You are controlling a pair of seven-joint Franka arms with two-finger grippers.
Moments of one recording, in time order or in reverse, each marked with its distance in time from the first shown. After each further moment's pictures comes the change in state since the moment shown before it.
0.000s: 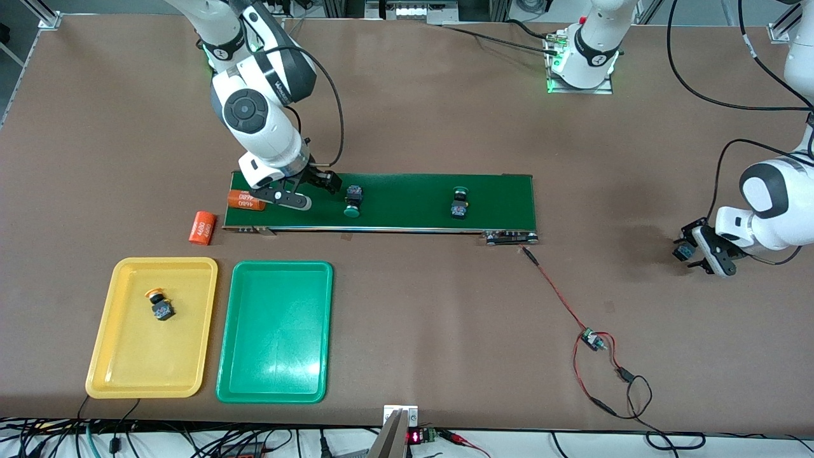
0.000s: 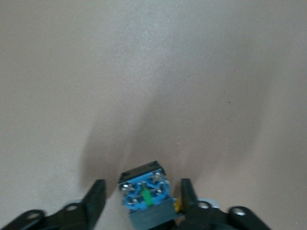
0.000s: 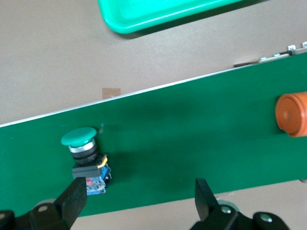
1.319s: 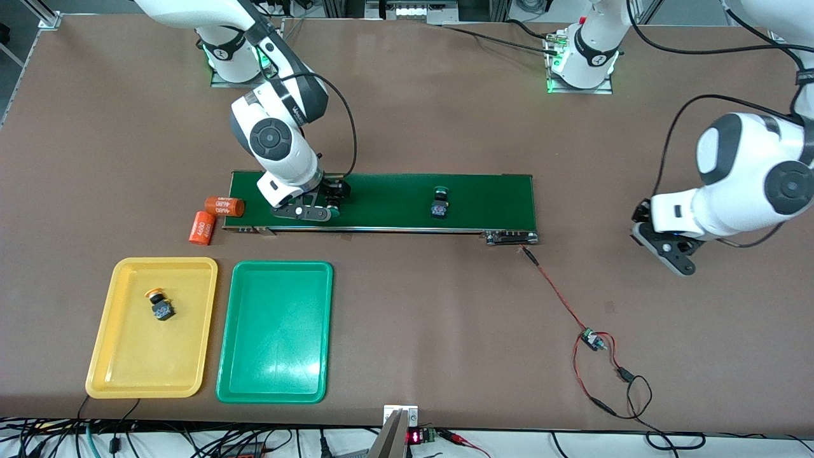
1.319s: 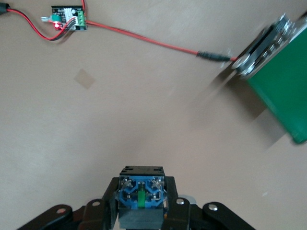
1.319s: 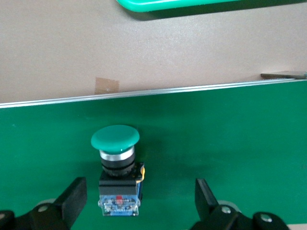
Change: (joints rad) left arm -0.417 -0.372 -0.034 0.012 -0.003 -0.410 -0.870; right arm 0.022 0.133 -0.009 0.052 -0.060 0.001 -0.086
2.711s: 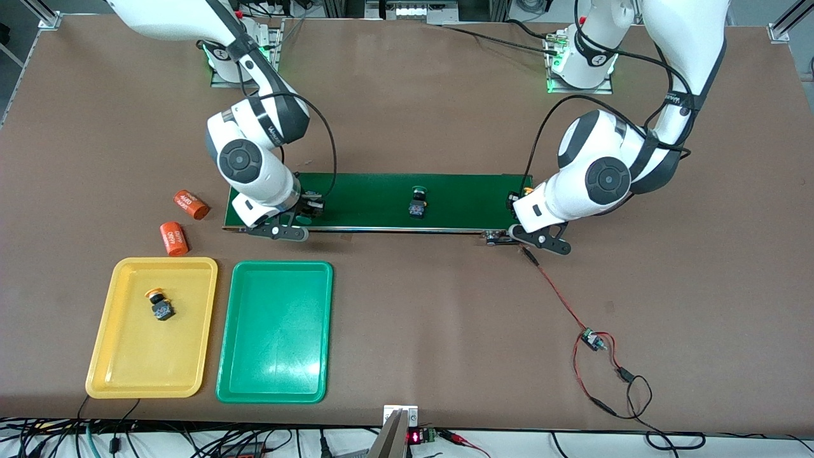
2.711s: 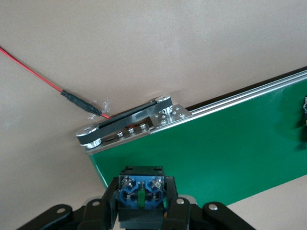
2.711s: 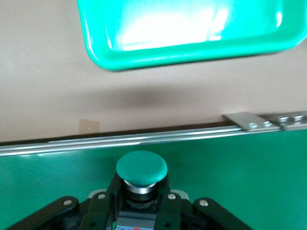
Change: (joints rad) left arm -0.330 0.096 0.007 -0.043 -0.170 0.115 -0.647; right arm -0.045 0.021 -0.047 0.142 0.000 -0.110 -0.087
